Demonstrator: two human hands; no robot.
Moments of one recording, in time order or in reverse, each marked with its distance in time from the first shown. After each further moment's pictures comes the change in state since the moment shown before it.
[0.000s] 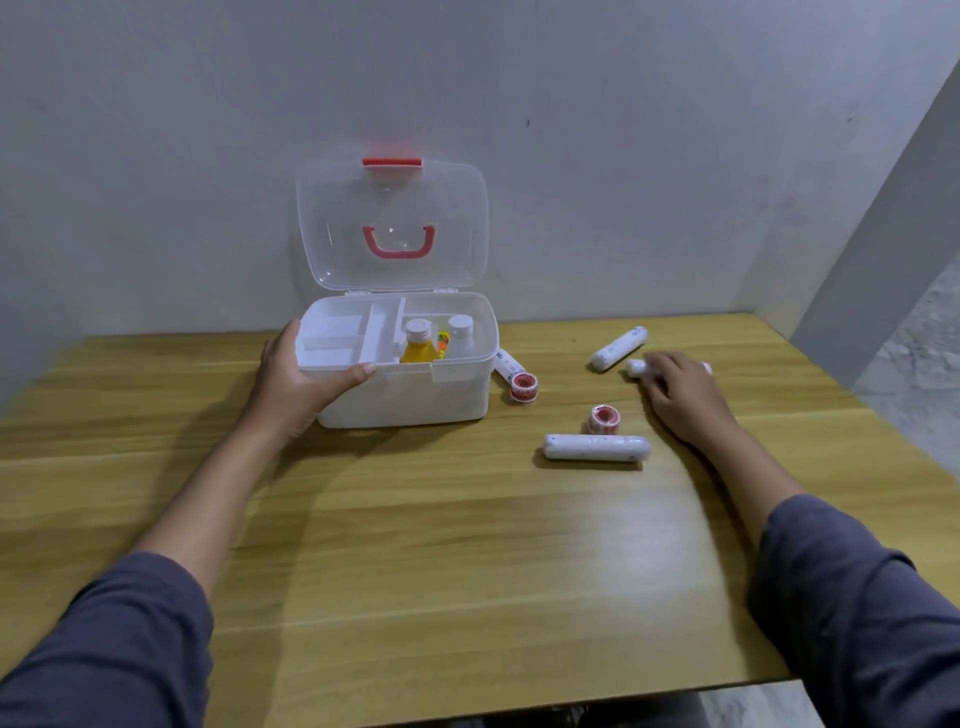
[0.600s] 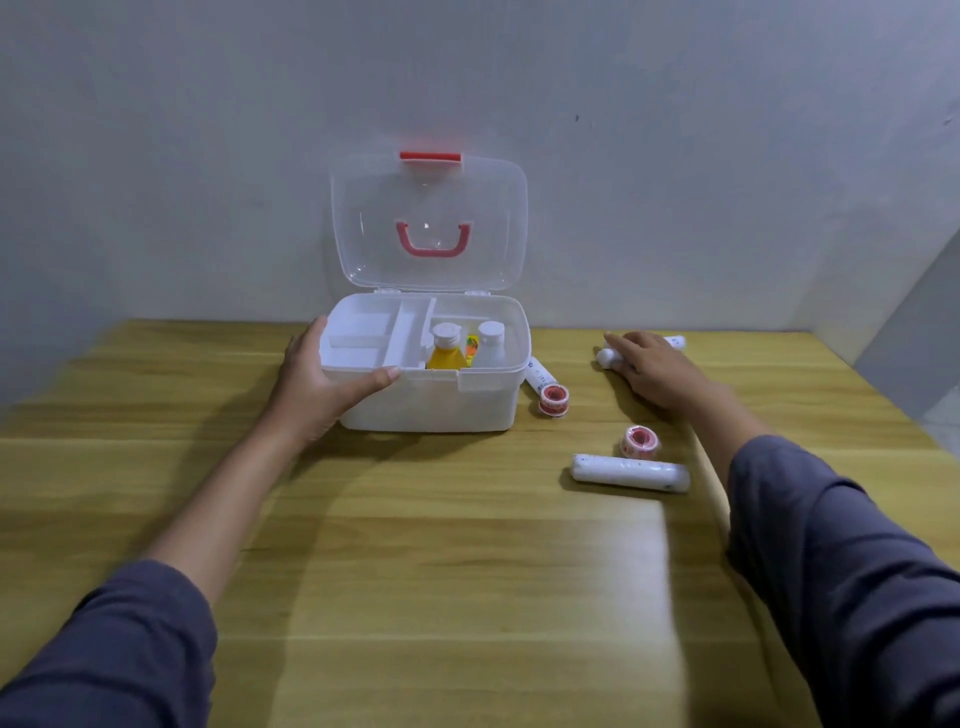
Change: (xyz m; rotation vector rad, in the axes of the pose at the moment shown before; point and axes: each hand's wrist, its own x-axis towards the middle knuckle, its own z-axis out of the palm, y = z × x) left_hand -0.015 0.020 0.004 0.002 0.046 -0.062; right_hand 0.075 -0.040 0.025 -0.095 -0.330 -0.156
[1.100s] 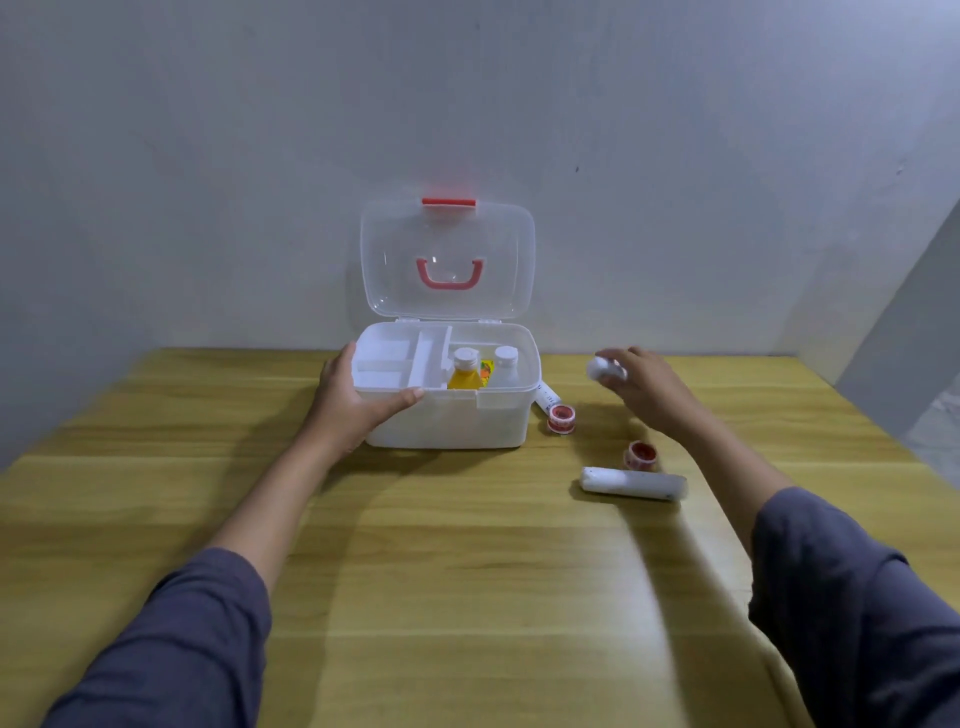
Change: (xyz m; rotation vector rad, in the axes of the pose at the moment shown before) left_hand 0.010 -0.011 -0.007 0.014 -0.063 -0.039; right_hand -0.033 -0.049 -0.023 0.219 0.227 -0.012
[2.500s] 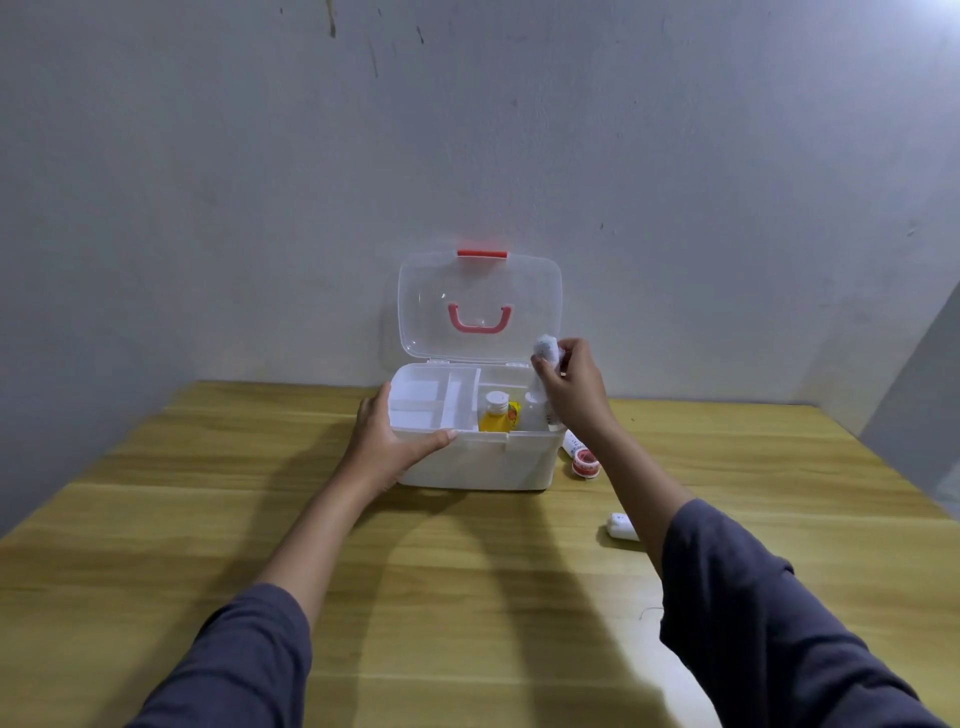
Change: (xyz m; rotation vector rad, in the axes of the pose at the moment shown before) left_hand -0.005 0.005 0.002 -0.005 0.008 -0.015; right_hand 0.033 -0.123 0.028 0.675 0.209 0.105
